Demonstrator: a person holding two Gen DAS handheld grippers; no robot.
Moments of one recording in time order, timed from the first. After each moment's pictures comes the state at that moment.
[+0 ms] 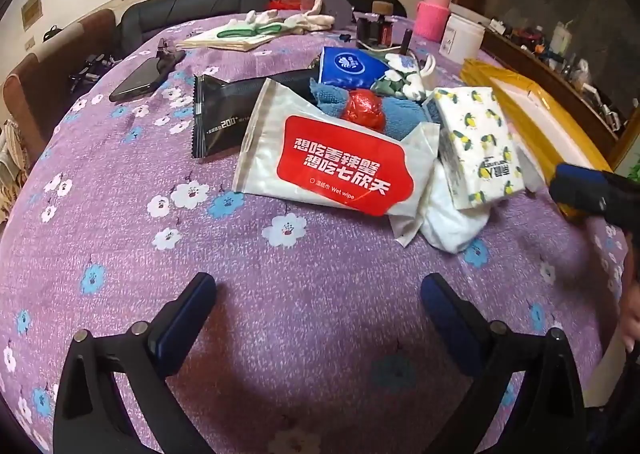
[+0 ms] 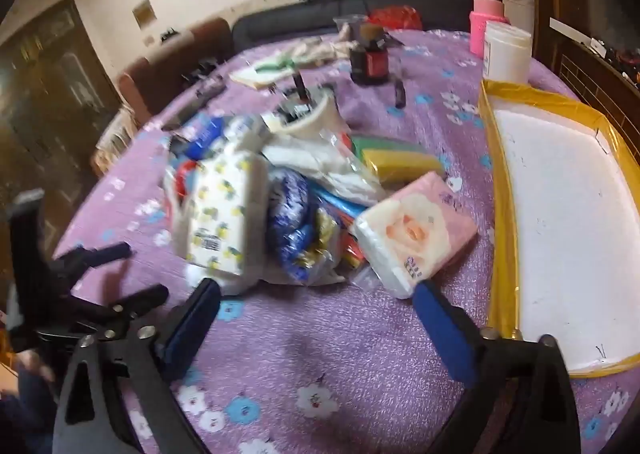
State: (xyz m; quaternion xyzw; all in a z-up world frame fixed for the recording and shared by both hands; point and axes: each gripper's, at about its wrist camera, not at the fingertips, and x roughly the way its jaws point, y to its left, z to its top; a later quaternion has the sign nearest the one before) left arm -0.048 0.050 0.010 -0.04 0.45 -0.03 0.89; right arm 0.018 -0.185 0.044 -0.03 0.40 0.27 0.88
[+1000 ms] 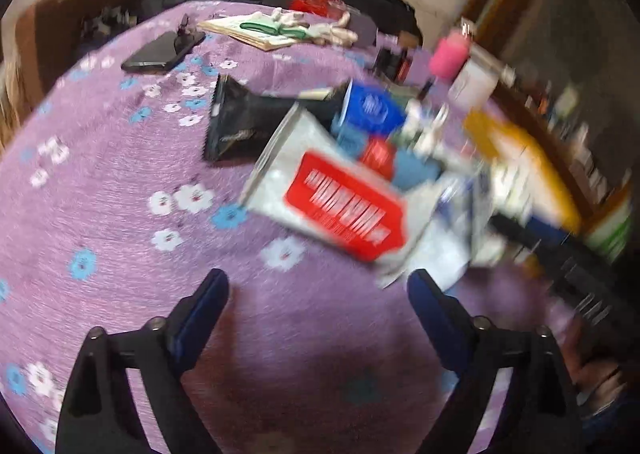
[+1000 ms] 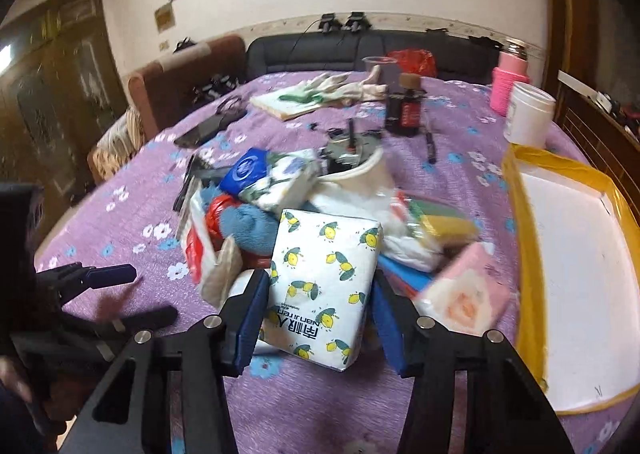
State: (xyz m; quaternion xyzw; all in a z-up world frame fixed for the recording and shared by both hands) left arm -0.036 0.073 0.030 -0.18 0.44 -0.04 0.88; right arm 0.012 -0.143 0.045 -0.05 0.35 0.26 0.90
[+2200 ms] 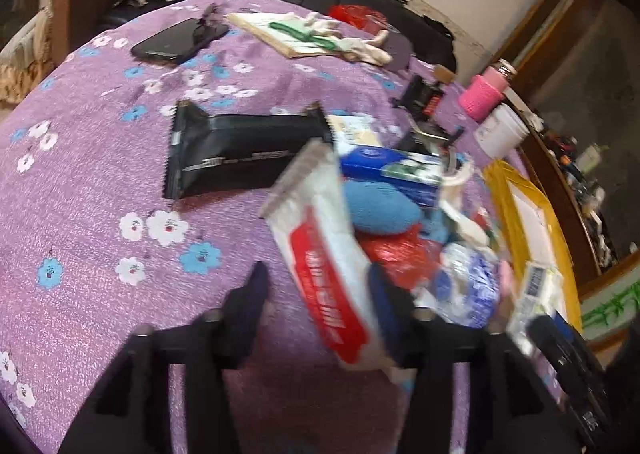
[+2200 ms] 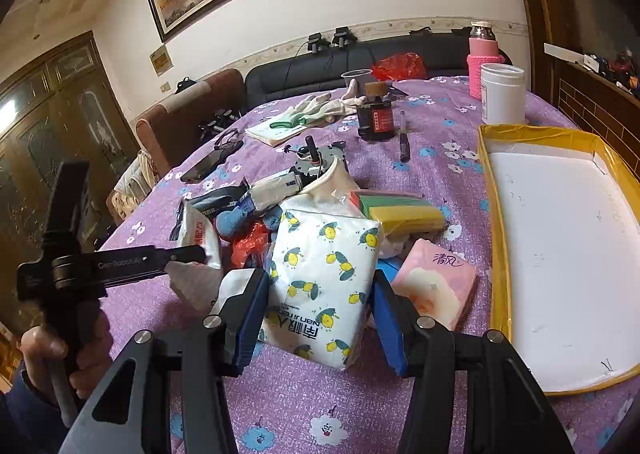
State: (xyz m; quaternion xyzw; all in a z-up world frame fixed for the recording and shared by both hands) left arm 0.005 0.070 0.020 -0.24 0.43 0.03 0.87; right arm 0.008 -0.193 0.048 0.03 0.34 0.29 0.89
